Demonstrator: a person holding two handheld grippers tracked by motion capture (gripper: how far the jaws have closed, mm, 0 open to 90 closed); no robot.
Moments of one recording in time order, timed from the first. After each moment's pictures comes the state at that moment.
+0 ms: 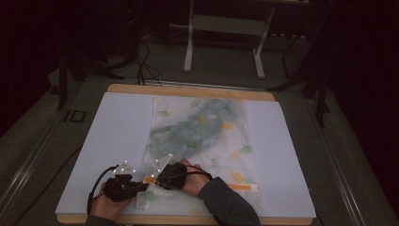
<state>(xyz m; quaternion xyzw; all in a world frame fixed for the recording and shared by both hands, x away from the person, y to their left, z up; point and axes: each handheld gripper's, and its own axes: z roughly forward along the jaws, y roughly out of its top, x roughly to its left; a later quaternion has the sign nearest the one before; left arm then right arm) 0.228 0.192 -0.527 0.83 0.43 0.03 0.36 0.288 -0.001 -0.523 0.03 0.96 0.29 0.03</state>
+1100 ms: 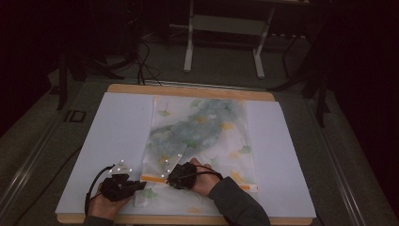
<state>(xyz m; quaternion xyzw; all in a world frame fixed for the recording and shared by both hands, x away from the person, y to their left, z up) 0.228 0.201 -0.528 0.82 0.44 0.03 0.37 0.289 -0.028 -0.520 0.04 0.96 0.26 0.05</state>
